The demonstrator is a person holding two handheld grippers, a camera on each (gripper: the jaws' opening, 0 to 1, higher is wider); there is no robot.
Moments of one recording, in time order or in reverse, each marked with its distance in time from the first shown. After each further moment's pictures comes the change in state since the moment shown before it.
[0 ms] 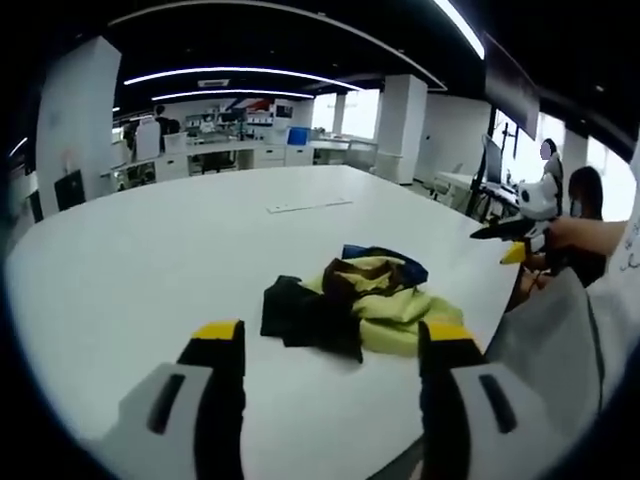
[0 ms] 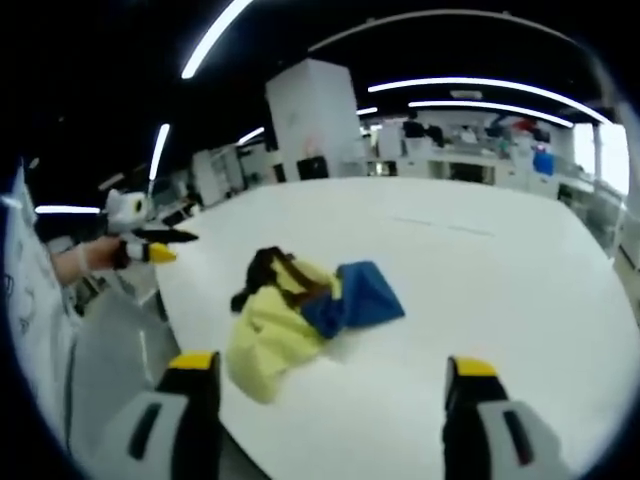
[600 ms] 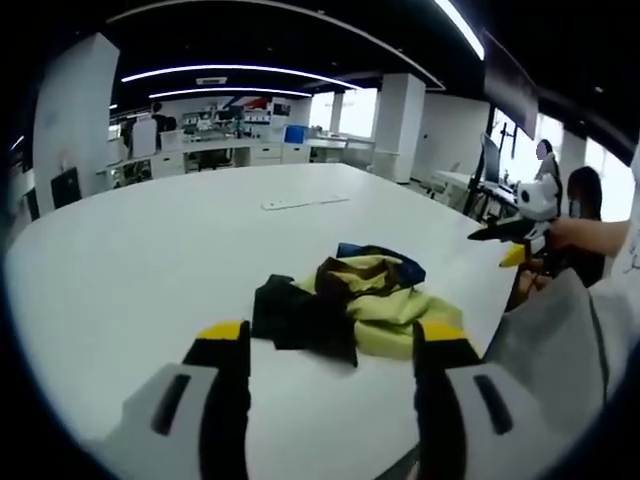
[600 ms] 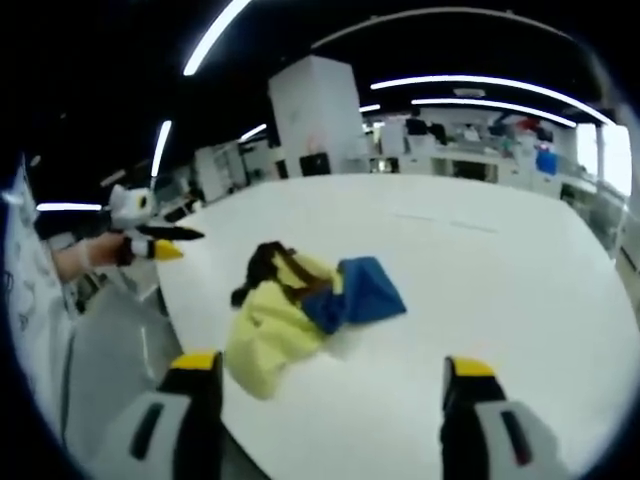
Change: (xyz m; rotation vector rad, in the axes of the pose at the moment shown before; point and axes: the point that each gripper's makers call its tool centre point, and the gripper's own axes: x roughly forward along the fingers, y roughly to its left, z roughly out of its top) left arm 0.016 -0.006 -0.003 0.001 0.017 -0.024; right arm 0.004 0.001 -0.003 -0.012 0.015 0.007
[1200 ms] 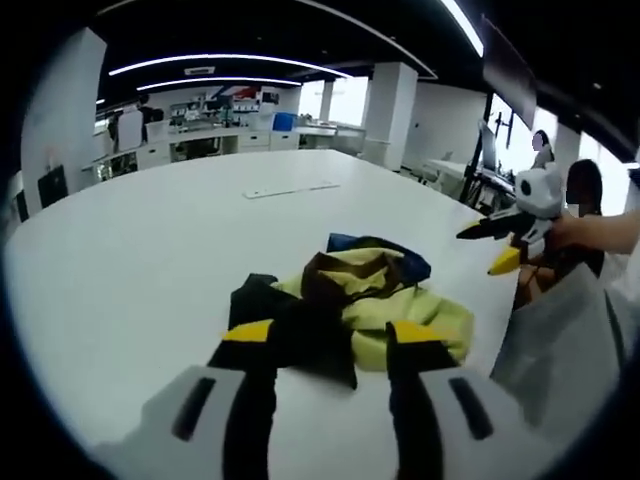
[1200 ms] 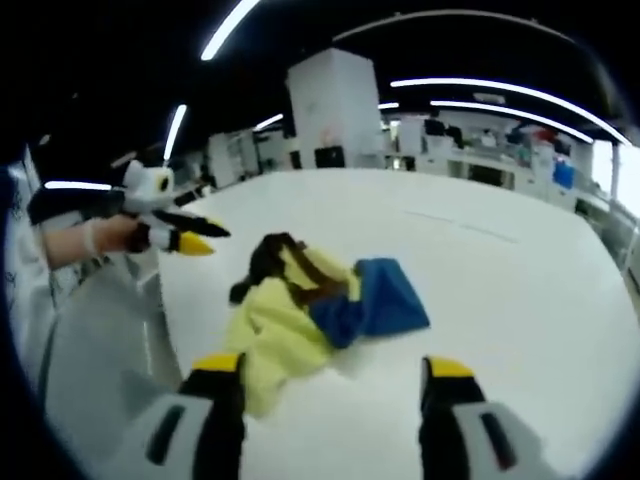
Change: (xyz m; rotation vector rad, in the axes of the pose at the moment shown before) left arm 0.055 -0.014 -0.001 0.018 0.055 -0.048; right arm 0.049 0.014 0.000 -0.078 0.033 0.032
